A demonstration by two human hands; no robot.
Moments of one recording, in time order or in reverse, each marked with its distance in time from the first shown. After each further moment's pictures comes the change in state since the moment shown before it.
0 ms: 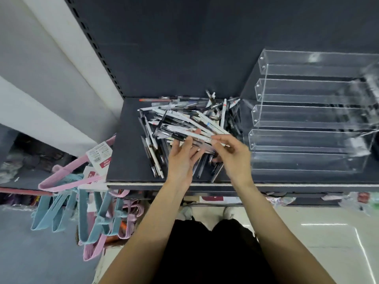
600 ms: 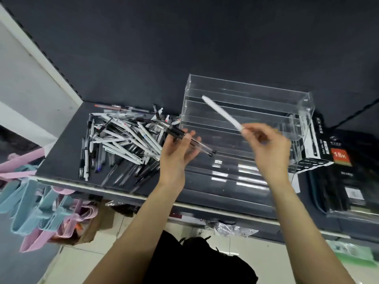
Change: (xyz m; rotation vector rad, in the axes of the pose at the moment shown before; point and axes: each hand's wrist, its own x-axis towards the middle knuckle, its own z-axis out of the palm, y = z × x) left_hand -0.010 -0.099 0.197 0.050 0.067 0.252; right_hand 0.106 -0.047 -0.269 -0.430 0.040 -0.441
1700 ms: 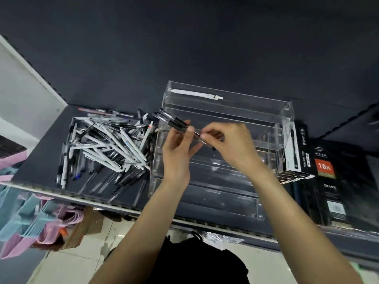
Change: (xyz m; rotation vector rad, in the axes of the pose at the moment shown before) left_hand 0.018 -0.018 0.070 -0.018 0.039 0.096; right_hand 0.051 -0.013 0.001 -0.206 -0.470 -0.221
